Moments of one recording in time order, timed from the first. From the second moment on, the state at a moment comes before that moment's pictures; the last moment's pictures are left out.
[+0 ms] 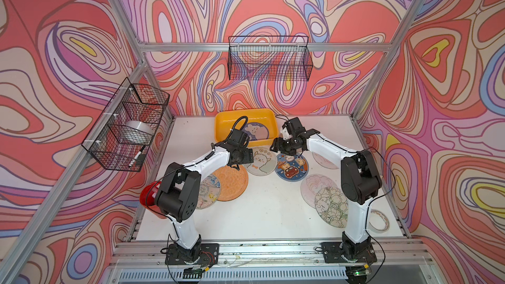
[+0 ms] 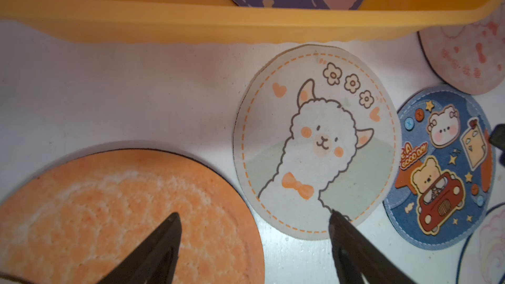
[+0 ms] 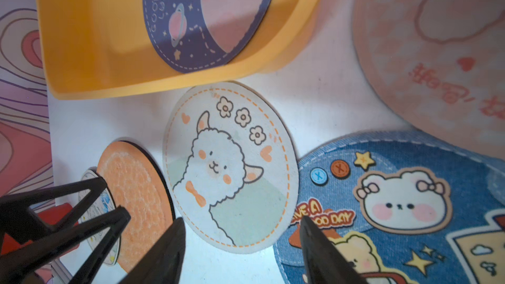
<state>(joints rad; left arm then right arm) -0.44 1.80 1.25 -0.50 -0.01 -0.52 0.42 1.99 1.54 -0.56 -0.30 0.49</state>
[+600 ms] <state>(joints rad) -0.44 1.96 1.31 -0.44 0.02 -0.50 0.42 2.02 1.50 -0.56 -0.29 0.48</state>
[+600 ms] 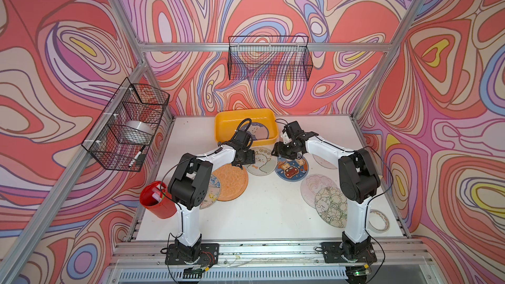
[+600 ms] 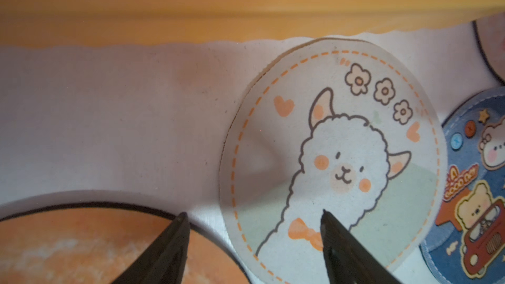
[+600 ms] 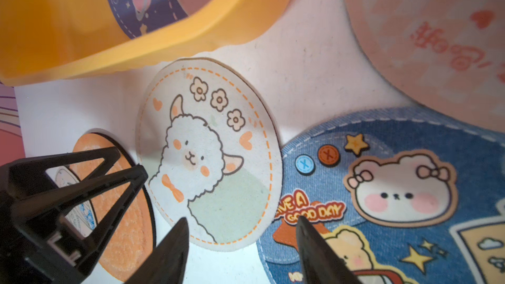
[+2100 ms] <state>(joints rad) -0.44 2.00 1.33 -0.42 0.10 -0.53 0.46 2.14 1.55 -0.56 -0.30 0.49</state>
